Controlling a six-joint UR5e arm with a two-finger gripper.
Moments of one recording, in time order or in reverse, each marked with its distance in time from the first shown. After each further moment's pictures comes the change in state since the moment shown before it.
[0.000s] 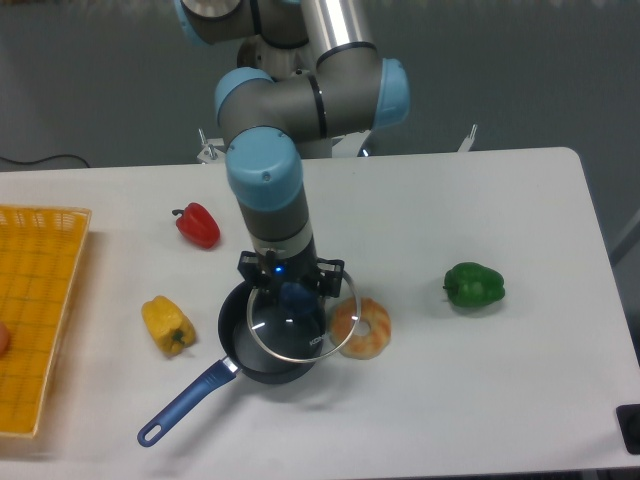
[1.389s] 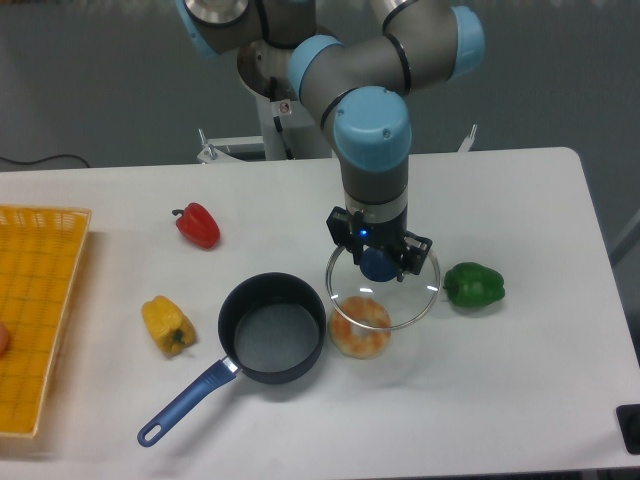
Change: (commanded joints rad) arm 0.161 0.043 -0.012 -0.029 0.000 0.336
